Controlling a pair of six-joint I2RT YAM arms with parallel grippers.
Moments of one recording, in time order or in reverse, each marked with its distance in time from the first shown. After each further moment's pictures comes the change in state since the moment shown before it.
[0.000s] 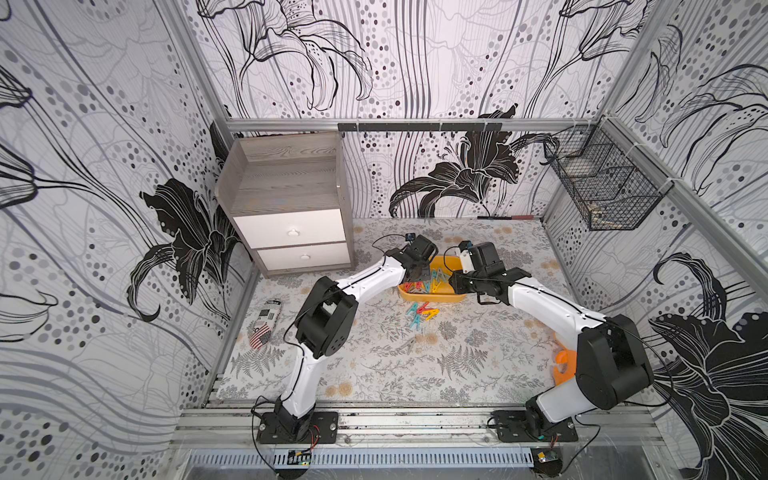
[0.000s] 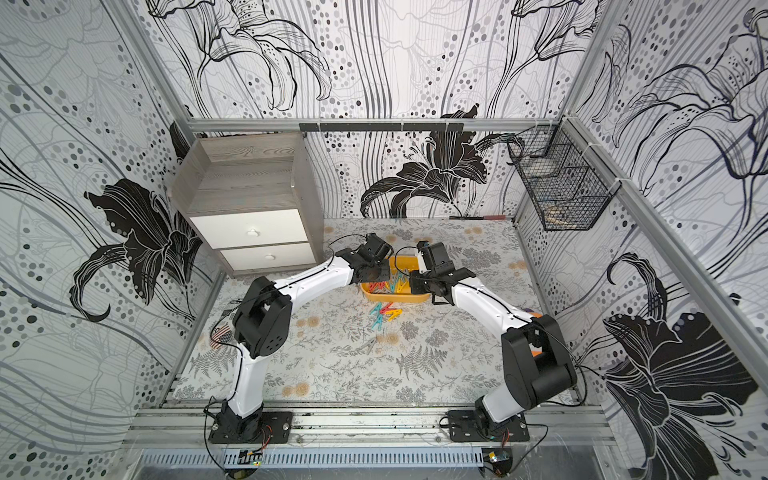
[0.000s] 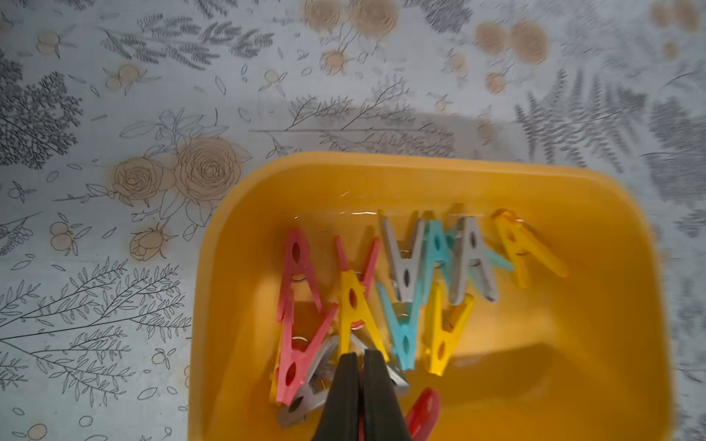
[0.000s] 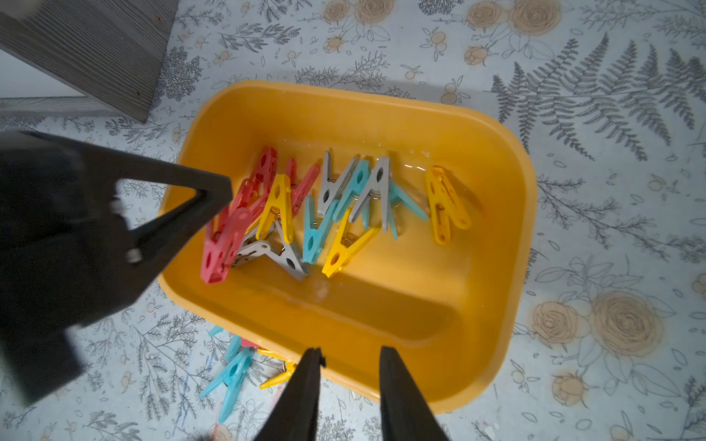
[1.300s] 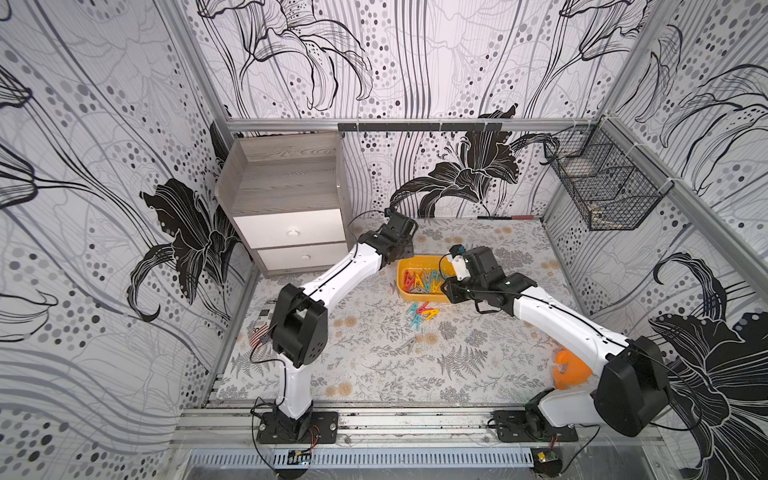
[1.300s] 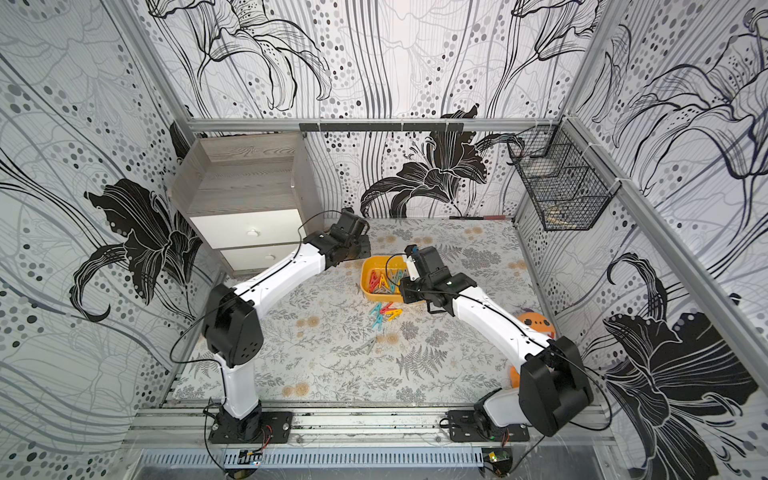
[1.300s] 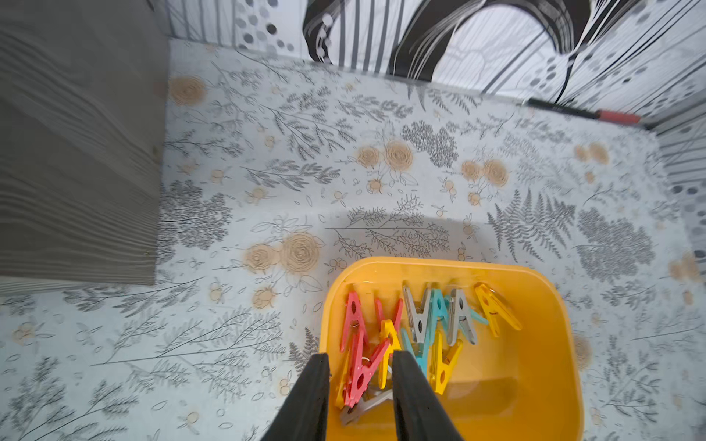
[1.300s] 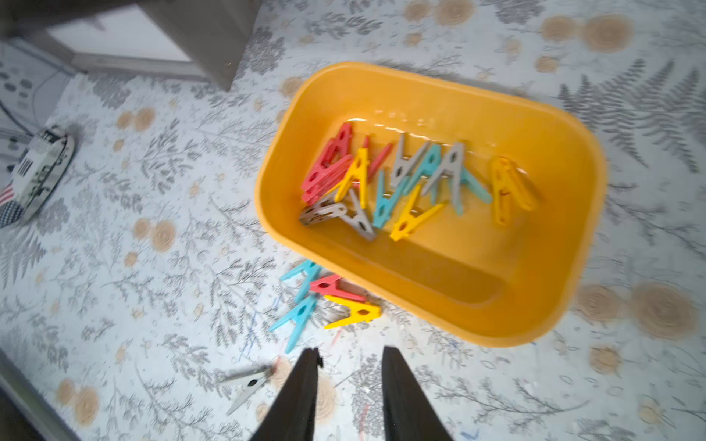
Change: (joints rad) left arm 0.106 -0.286 -0.056 -0.014 -0.013 0.047; right arm 0.179 -0.126 0.008 -0.117 -0.002 -0.002
